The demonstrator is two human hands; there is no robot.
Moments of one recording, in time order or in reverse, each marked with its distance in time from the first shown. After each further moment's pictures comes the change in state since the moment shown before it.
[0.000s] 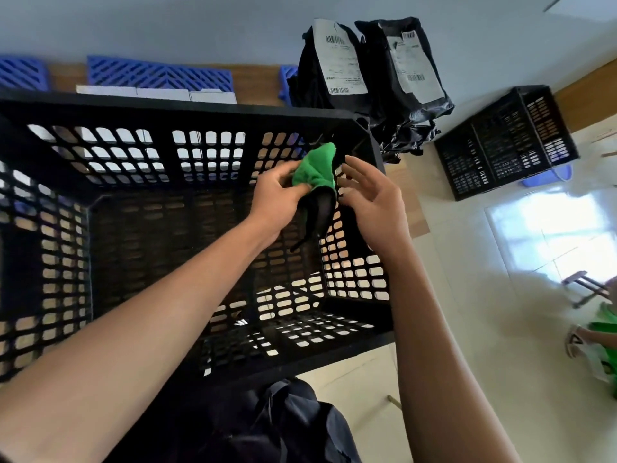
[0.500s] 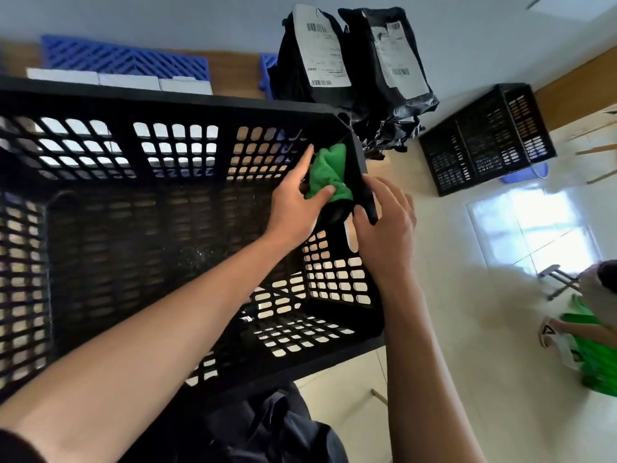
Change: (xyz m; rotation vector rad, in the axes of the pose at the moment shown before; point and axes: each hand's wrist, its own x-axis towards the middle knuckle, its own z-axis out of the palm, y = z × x) left_hand -0.003 -0.010 0.059 0.035 -0.083 0.141; right_hand -0.019 0.028 -0.030 -0.595 0.306 -0.246
